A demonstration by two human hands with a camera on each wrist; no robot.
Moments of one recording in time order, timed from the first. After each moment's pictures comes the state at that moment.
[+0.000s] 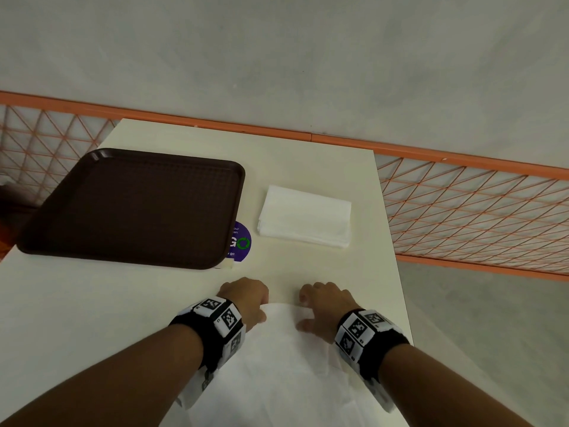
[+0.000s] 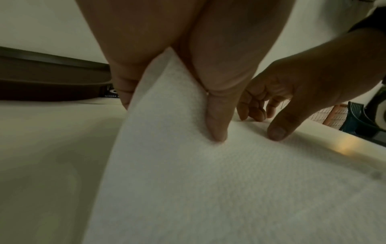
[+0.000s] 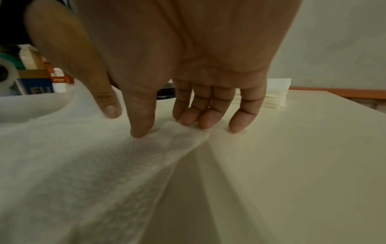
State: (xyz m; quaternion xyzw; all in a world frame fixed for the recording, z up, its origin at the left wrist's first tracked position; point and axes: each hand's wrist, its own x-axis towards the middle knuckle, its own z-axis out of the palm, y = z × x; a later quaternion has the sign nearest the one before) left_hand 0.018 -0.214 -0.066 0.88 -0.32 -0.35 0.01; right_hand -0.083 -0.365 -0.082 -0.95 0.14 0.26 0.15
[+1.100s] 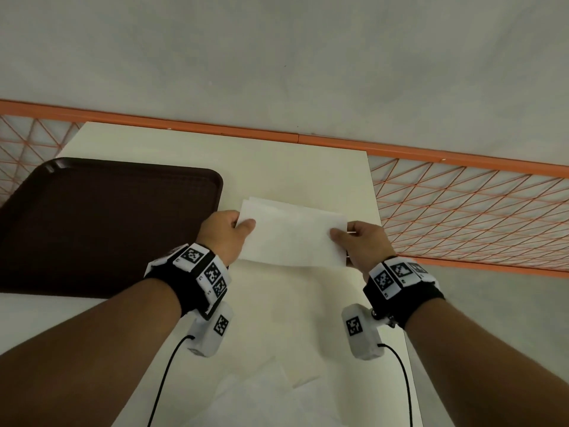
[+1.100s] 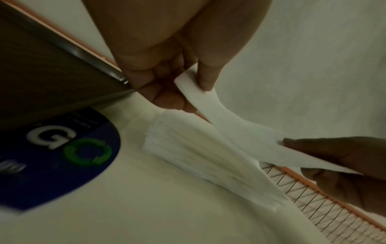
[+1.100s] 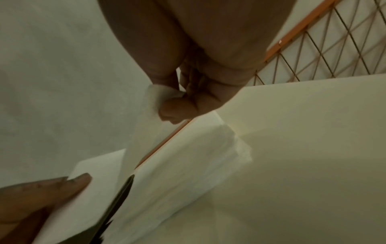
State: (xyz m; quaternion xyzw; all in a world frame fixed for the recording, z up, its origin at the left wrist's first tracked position) left_hand 0.132 -0.285 -0.071 0.89 -0.14 -0.17 0.40; right_hand -0.010 -0.493 -0.066 -0.70 0.42 -0.08 0.58
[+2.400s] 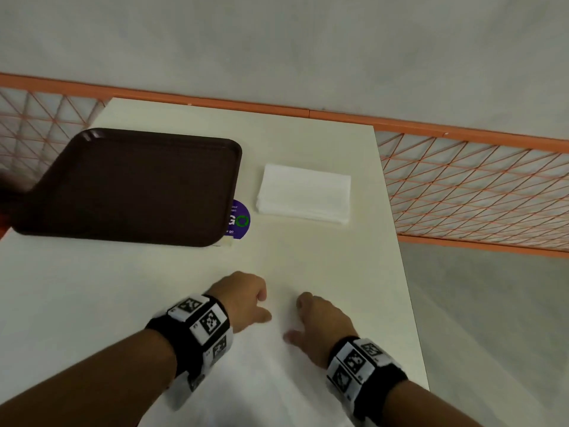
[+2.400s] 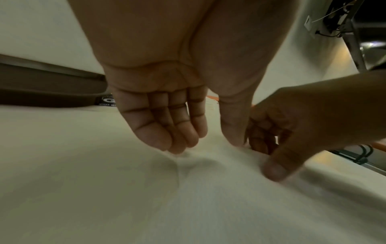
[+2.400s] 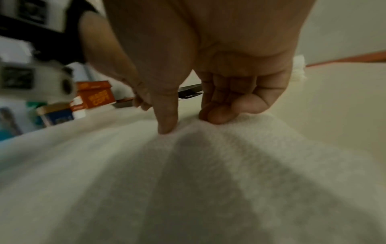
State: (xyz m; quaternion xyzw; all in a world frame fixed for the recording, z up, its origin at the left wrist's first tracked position) left_hand -0.005 -0.185 -0.066 0.87 -0.30 -0.38 0.05; right_hand -0.132 -0.310 -0.078 -0.91 0.23 0.25 0.24
